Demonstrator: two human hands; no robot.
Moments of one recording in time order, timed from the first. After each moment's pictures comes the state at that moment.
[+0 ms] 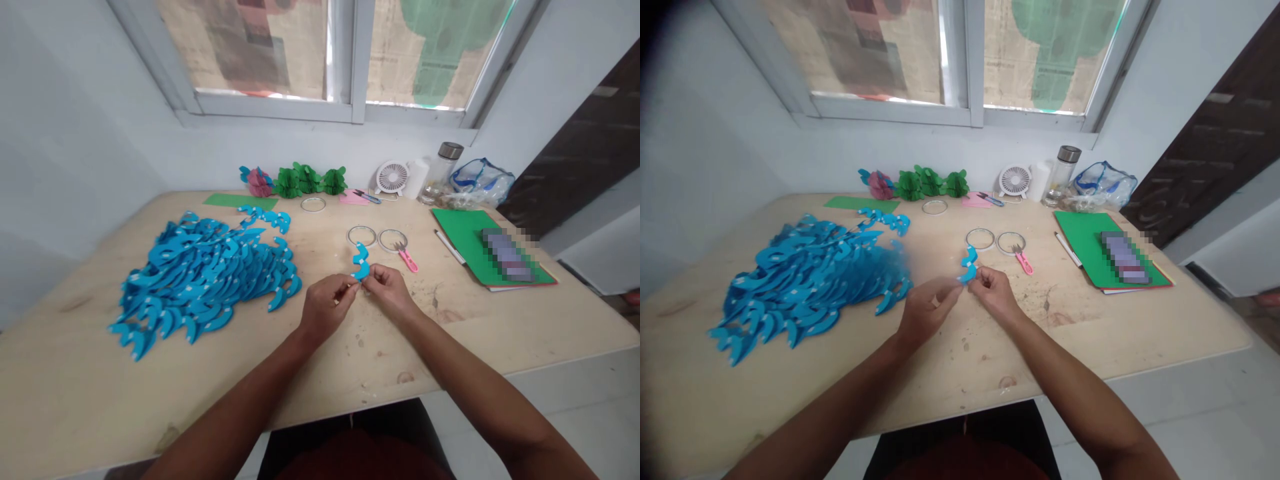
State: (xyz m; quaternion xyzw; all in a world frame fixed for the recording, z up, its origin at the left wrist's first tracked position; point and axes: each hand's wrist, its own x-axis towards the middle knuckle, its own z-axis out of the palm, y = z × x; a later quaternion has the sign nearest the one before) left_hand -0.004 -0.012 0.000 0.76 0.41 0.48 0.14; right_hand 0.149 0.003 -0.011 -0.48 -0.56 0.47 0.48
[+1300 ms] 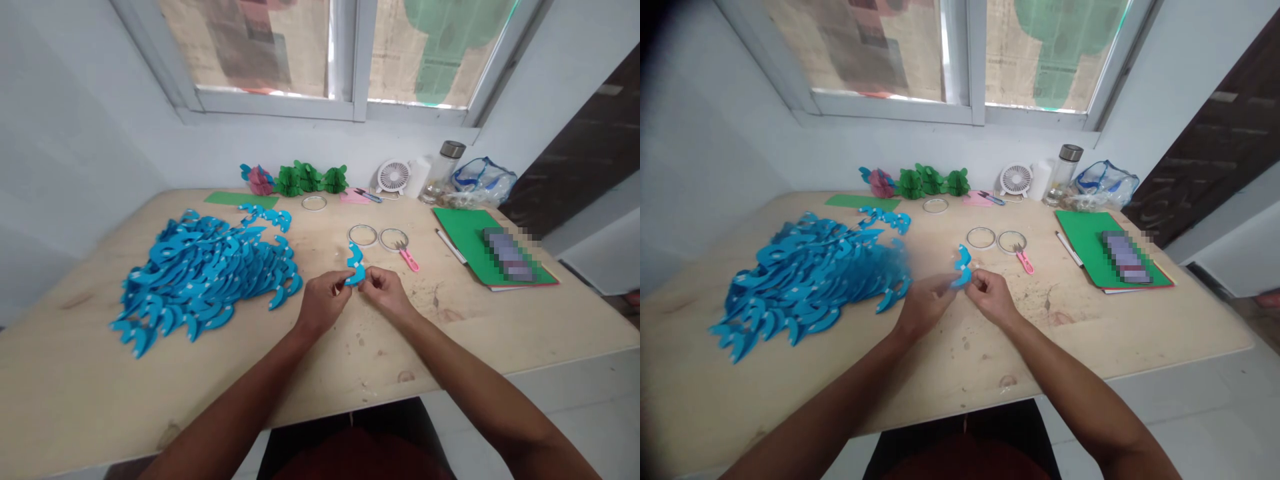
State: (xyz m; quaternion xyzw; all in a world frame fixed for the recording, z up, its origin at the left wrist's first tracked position) left_hand -0.007 -0.005 0.002 0.73 0.48 0.43 0.22; right_hand 0.146 0.000 -0.013 -0.47 -0.62 0.44 0.45
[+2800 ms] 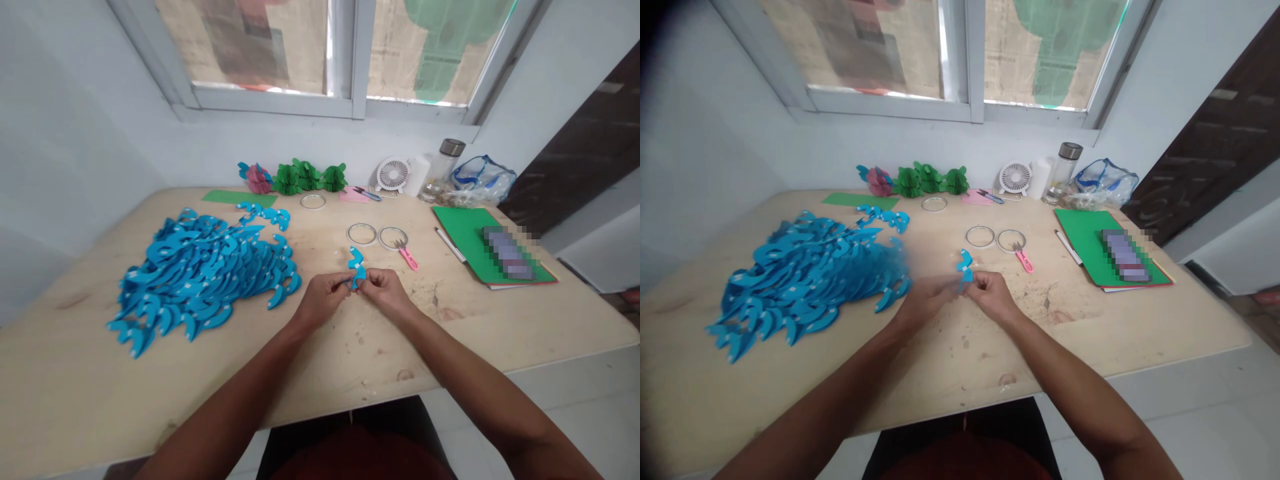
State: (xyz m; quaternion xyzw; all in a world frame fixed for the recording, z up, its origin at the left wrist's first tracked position) left_hand -0.013 0.002 0.001 0.73 0.43 0.38 0.38; right_hand 0.148 0.001 -0.015 -0.48 -0.59 0.50 0.42
